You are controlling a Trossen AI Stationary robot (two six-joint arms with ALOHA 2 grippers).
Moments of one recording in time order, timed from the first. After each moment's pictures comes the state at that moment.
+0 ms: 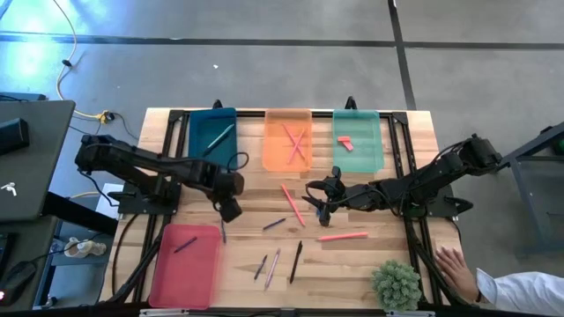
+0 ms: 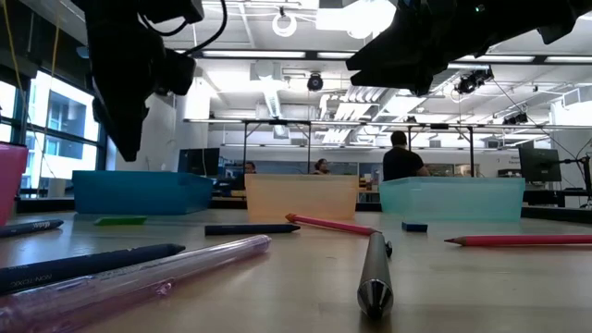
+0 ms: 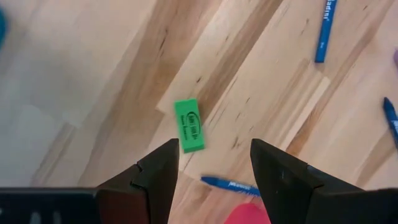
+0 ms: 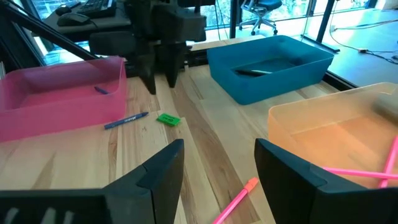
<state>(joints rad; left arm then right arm) 0.02 1.34 0.85 -0.81 0.02 -0.69 0.29 1.36 0.61 0.44 0.51 0.21</state>
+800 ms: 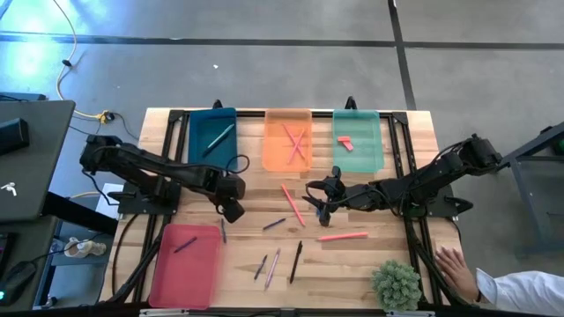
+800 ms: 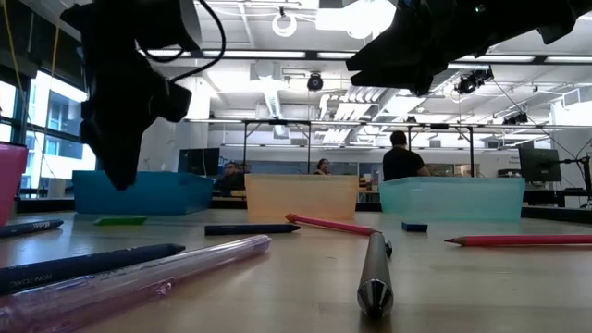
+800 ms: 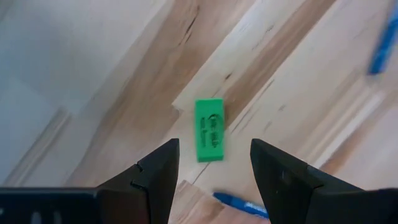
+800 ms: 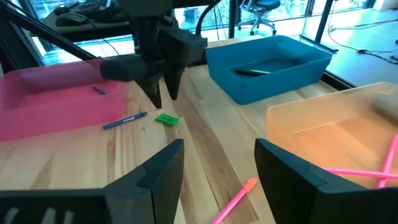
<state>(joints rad) 0.01 1.40 0.77 -0.72 -0.01 -0.80 0.29 1.36 0.61 0.44 0.52 0.22</state>
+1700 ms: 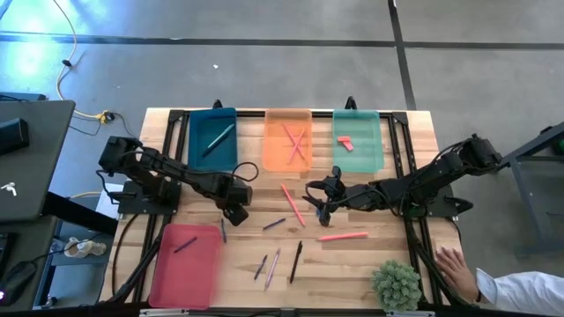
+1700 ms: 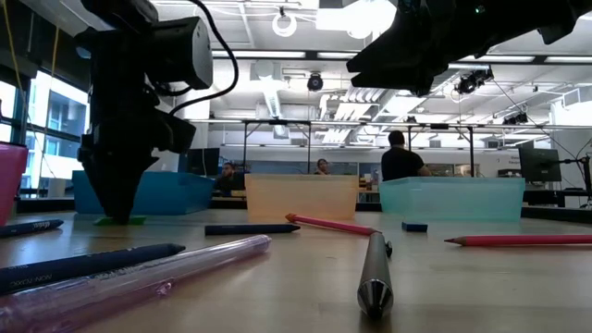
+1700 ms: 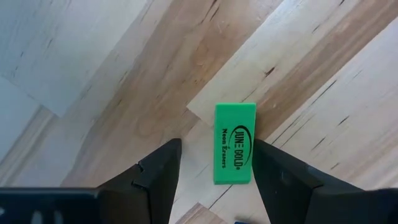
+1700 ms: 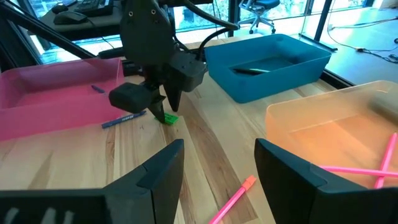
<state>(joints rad) 0.01 1.61 0.77 -0.68 -0.03 -0.84 0.29 1.36 0.61 0.44 0.52 0.22</state>
